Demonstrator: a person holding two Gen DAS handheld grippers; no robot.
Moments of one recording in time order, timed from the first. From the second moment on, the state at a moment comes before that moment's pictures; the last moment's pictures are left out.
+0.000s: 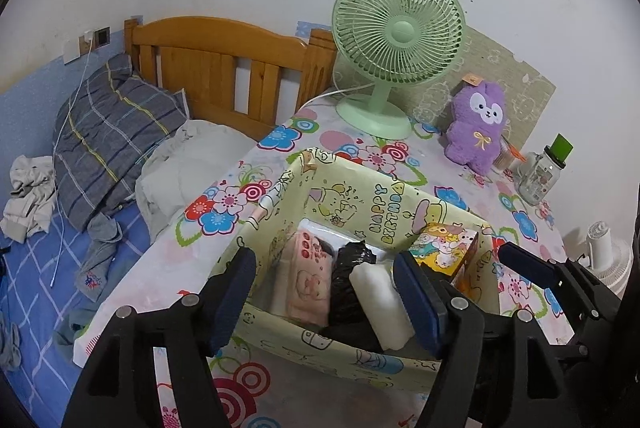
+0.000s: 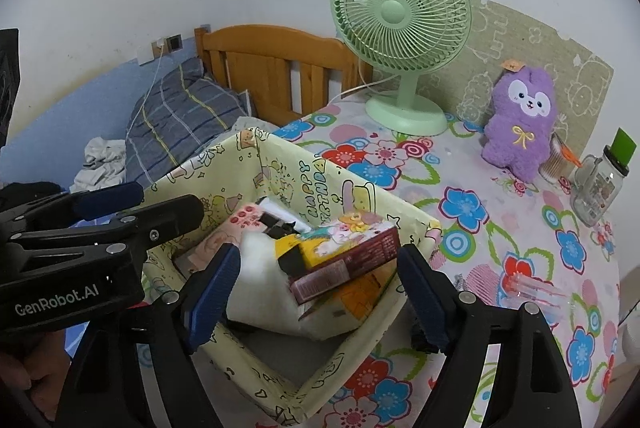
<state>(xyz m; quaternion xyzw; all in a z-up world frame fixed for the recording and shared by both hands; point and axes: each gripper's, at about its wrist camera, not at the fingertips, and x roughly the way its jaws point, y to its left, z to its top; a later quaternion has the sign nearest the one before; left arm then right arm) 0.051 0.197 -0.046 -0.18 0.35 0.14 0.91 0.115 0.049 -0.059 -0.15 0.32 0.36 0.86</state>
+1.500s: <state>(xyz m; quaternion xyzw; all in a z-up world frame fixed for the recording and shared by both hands) 0.079 0.078 -0.032 -0.12 0.35 0.07 0.93 0.119 -0.073 -0.046 -0.10 0.31 0.29 0.90</state>
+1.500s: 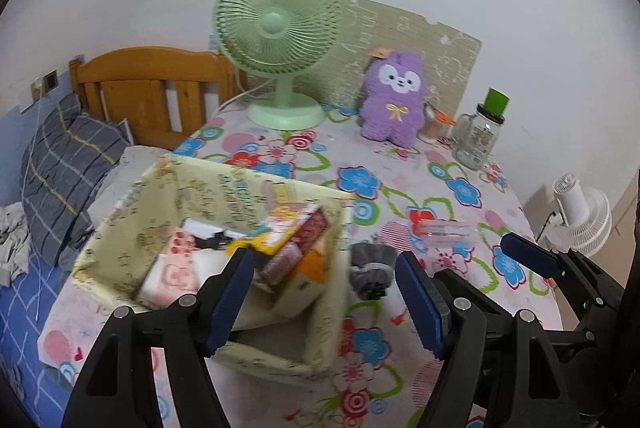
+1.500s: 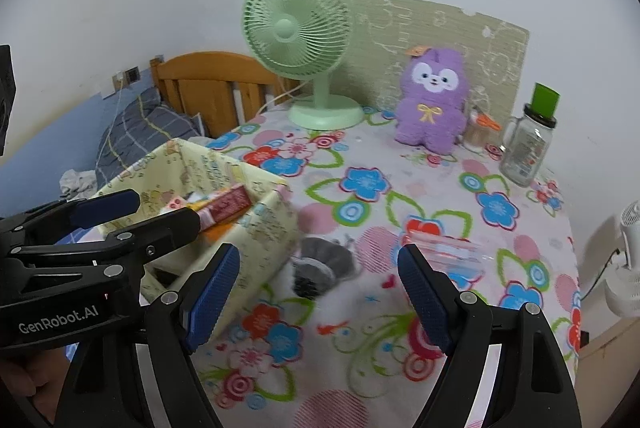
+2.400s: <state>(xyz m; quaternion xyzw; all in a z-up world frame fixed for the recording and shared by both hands) 0.162 -0.012 -0.073 -0.06 0.39 0.01 0.92 0.175 -0.176 -0.093 -0.05 0.35 0.21 0.91</state>
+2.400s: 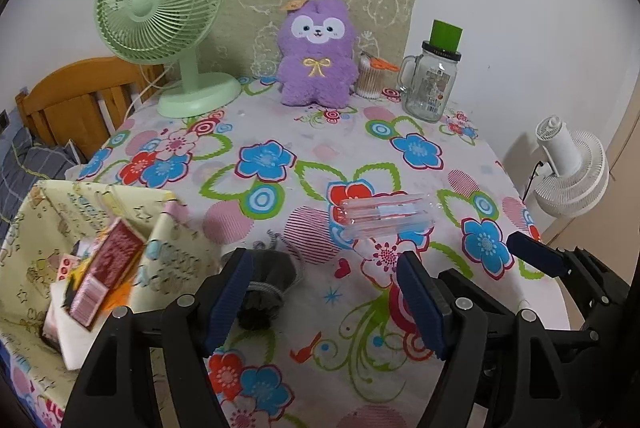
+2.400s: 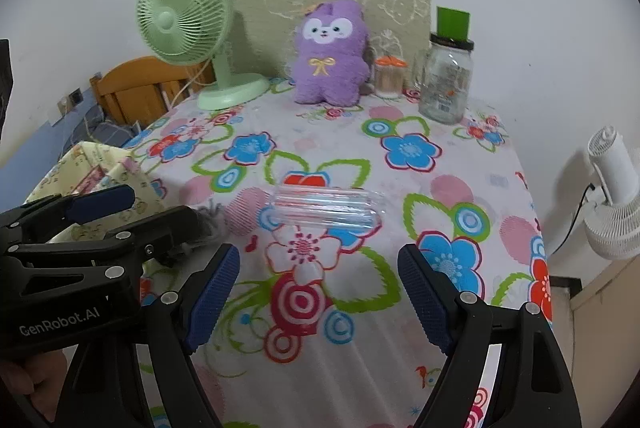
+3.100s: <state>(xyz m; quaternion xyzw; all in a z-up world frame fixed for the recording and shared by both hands) 0.188 -0.014 -0.113 -0.06 0.44 0.03 0.90 0.226 -0.174 -0.143 -0.07 0.38 0.20 0.90</state>
